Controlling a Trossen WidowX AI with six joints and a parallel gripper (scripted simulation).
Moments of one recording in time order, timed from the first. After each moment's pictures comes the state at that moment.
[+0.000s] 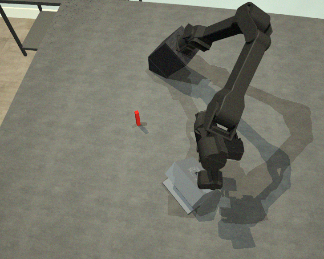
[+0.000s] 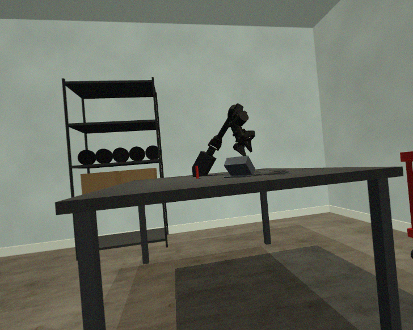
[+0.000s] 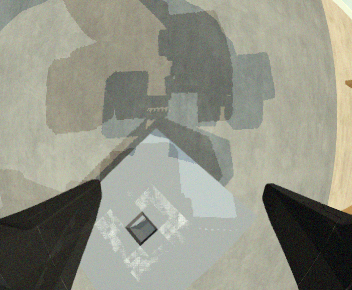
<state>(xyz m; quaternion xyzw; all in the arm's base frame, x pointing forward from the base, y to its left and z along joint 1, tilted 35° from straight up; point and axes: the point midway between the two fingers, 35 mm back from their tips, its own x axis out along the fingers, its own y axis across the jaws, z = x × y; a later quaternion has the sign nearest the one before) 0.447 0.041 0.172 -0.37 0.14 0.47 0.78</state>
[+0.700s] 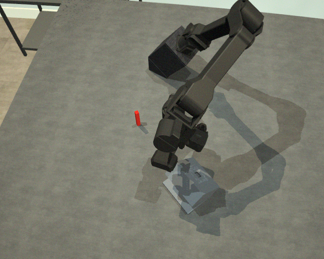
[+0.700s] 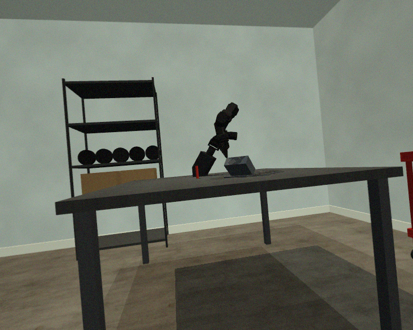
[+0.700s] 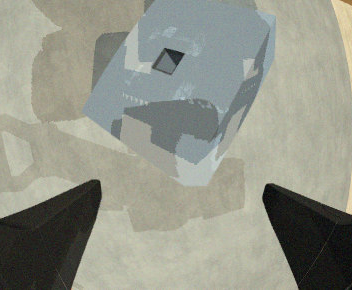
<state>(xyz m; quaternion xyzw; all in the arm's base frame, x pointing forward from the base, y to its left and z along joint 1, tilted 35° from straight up) 0.411 -0.050 0.111 -0.29 0.28 0.41 0.82</state>
